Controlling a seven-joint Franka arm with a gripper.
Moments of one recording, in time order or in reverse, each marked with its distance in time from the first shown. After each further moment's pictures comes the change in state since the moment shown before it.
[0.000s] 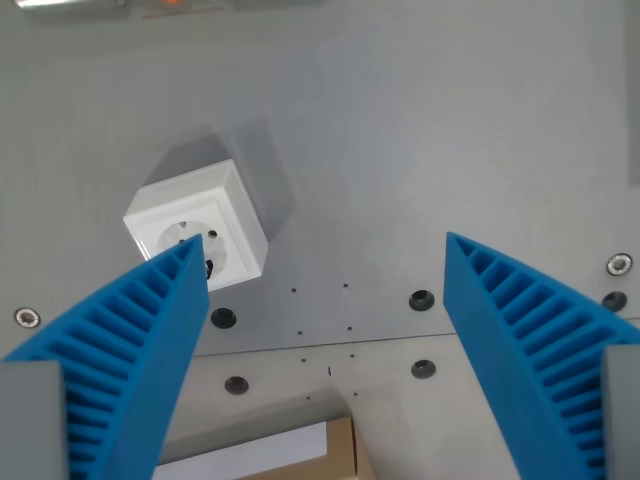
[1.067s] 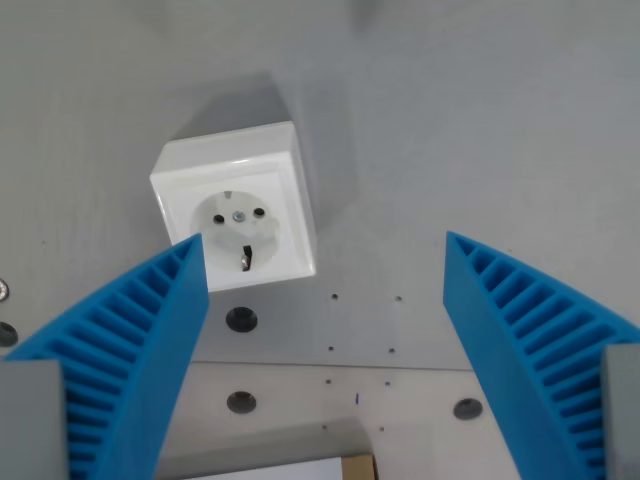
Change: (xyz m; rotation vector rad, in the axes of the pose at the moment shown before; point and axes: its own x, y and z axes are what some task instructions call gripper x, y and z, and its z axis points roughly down) arm -0.035 -0.043 0.072 -0.015 0.001 -0.154
